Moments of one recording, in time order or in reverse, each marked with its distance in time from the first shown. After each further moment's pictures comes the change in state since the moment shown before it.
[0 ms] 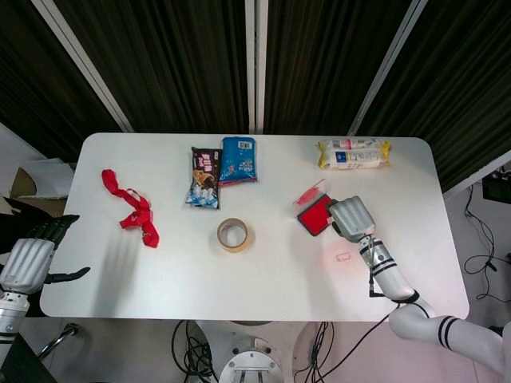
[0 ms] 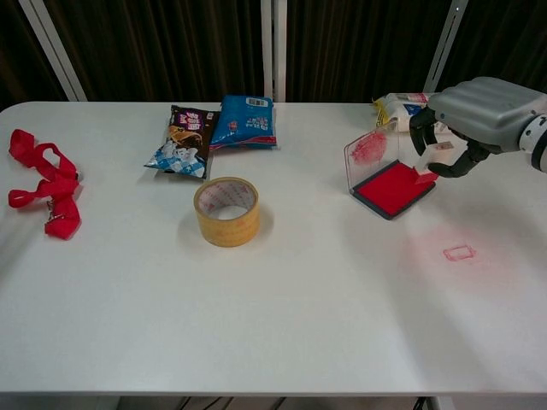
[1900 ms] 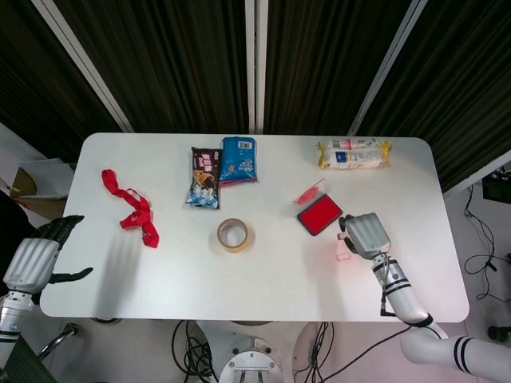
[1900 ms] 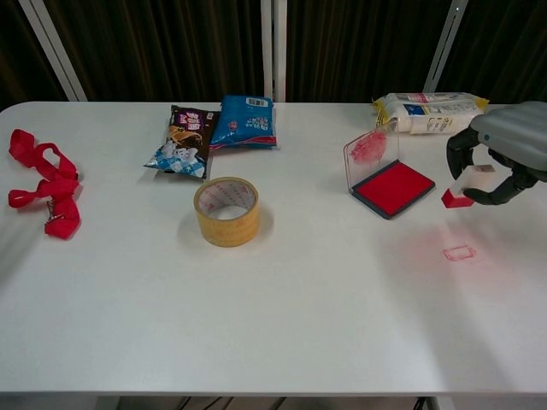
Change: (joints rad) left arm -0.009 -0.009 0.003 -0.003 0.010 -0.008 0.004; right arm -0.091 0.089 -0.132 -0.187 0.091 0.166 -0.022
